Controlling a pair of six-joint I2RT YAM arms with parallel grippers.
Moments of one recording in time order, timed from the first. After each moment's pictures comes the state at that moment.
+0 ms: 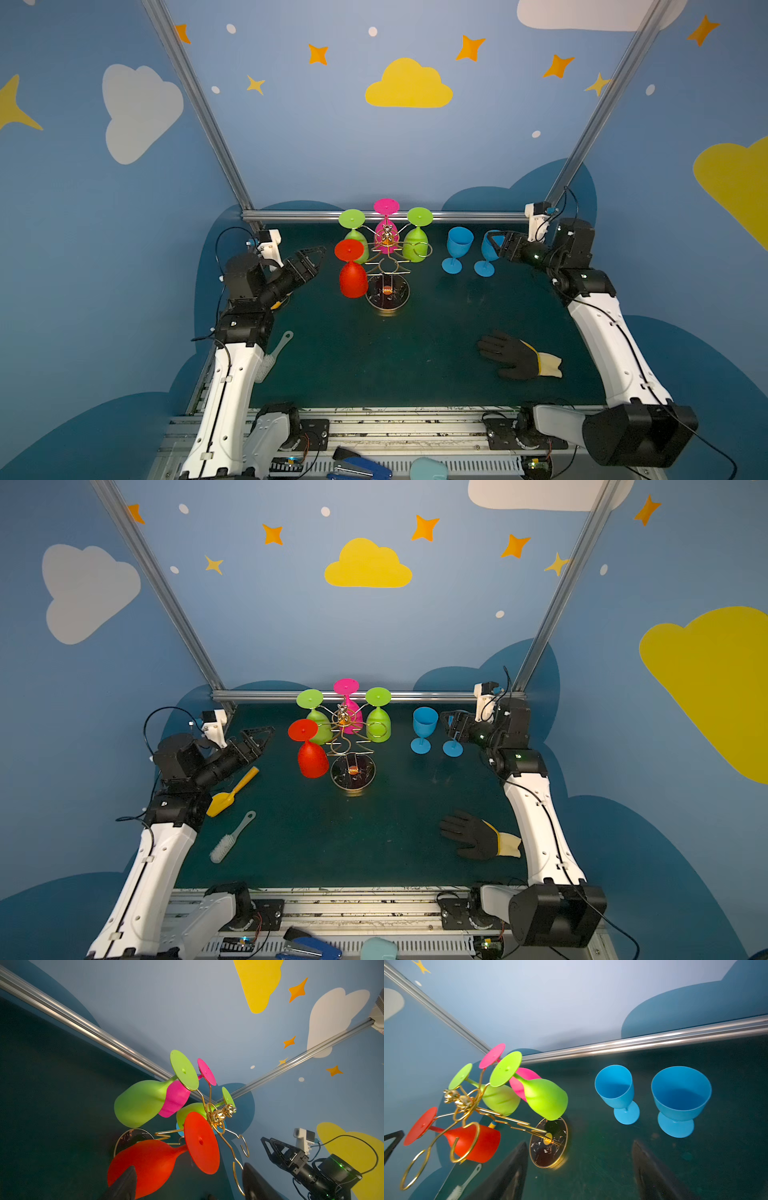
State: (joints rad) left arm 0.08 0.94 0.95 -0.23 0.63 -0.77; right arm 0.05 1.22 1.22 -0.38 -0.50 0.29
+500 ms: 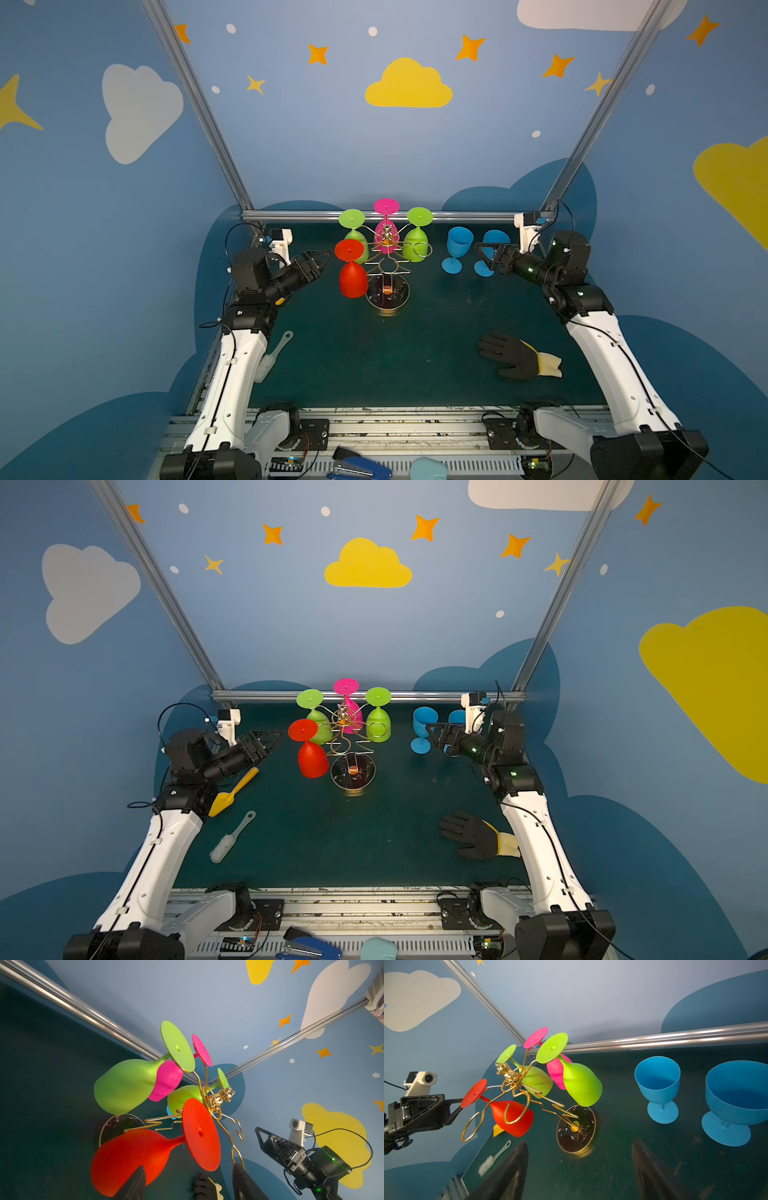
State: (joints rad) left arm 0.07 1.04 0.94 -0.18 0.76 -0.77; right arm 0.13 1.13 1.14 -0.34 -0.57 0.32
